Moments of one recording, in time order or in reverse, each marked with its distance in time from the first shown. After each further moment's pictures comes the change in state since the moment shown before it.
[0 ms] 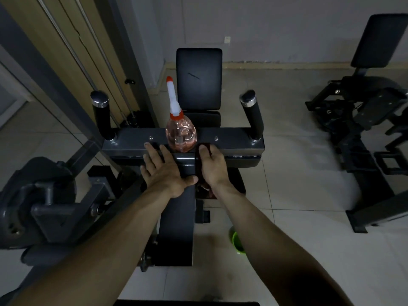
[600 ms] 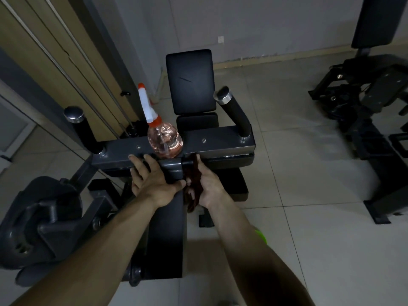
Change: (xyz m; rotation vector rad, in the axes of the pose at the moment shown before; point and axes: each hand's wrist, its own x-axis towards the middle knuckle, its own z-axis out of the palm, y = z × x) left_hand -0.007 0.006 0.005 -0.142 -0.019 -0.029; right_hand 0.000 0.034 -0.010 0.861 -0.247 0.514
